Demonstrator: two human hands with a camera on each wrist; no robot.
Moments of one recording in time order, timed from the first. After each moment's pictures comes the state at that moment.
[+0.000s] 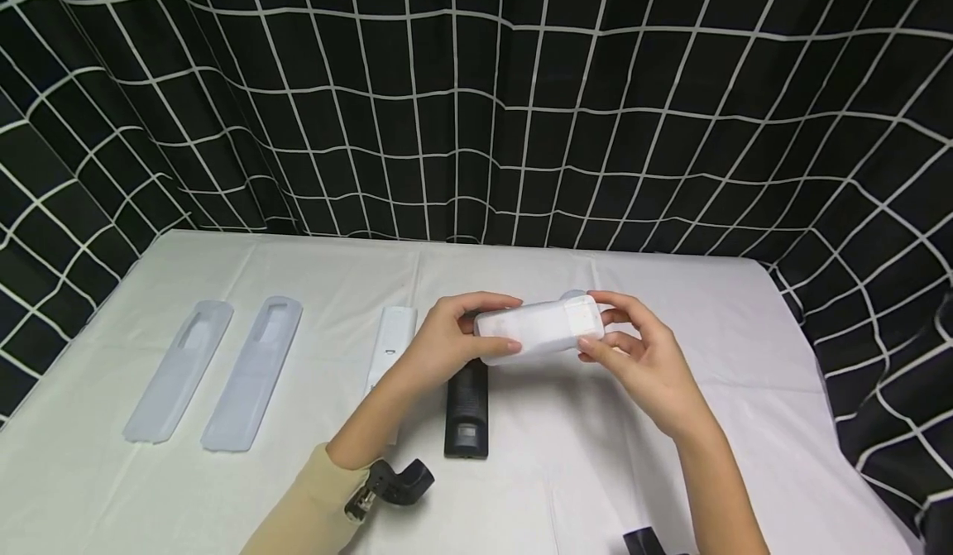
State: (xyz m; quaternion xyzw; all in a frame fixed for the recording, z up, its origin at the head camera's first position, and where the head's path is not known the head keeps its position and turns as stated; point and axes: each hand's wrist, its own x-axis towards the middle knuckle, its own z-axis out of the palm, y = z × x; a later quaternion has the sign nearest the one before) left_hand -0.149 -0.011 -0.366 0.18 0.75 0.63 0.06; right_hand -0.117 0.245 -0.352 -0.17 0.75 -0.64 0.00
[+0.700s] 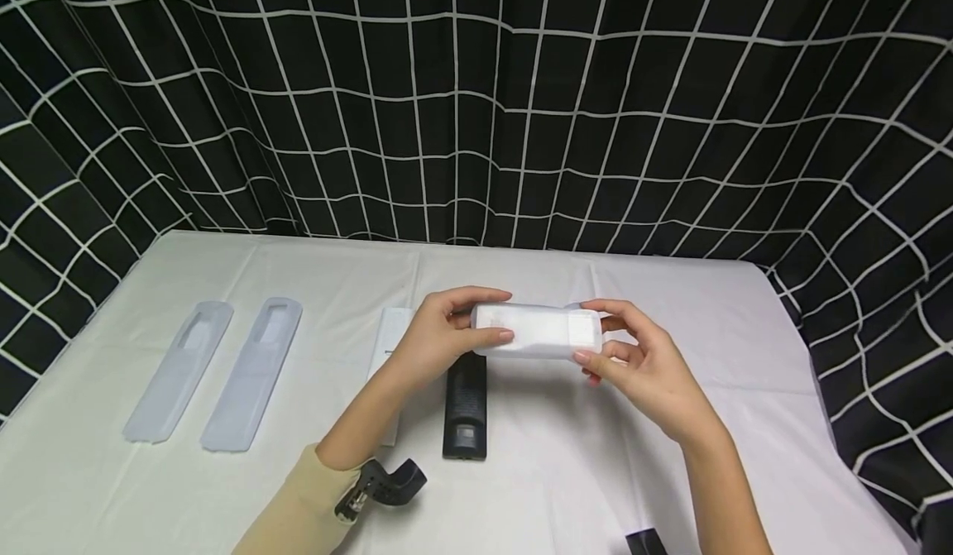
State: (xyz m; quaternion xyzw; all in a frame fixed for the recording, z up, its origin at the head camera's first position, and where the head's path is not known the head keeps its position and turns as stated) left_hand -0.146 -0.018 -0.359 0.16 0.71 0.68 0.07; right_hand -0.114 0.250 -0.347 -0.18 0.79 -0.58 0.03
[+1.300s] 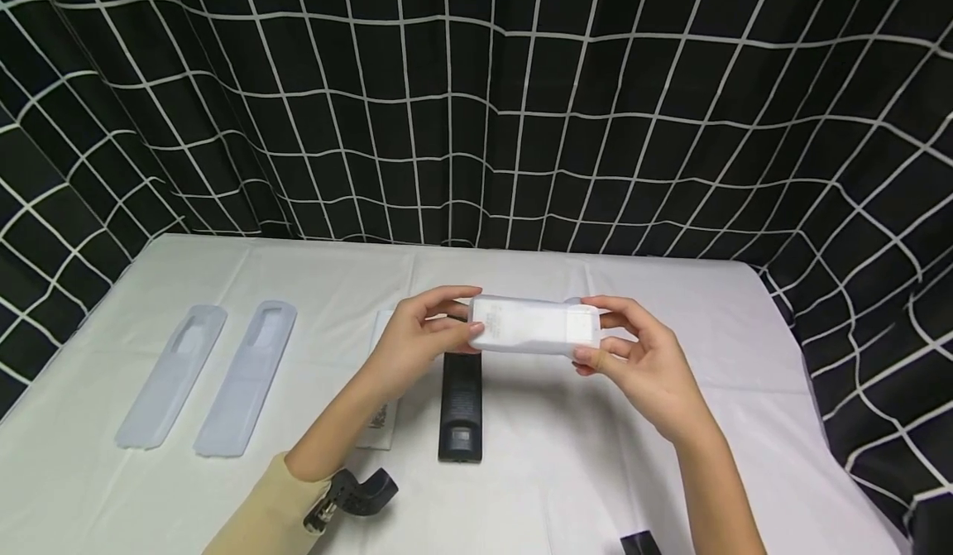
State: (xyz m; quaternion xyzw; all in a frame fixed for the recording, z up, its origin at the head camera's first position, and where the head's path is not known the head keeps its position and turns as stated) left_hand -0.141 -0.033 -0.359 0.16 0.66 0.73 0.09; right_hand -0.110 0.246 -0.342 -0.16 0.75 -0.64 0.00
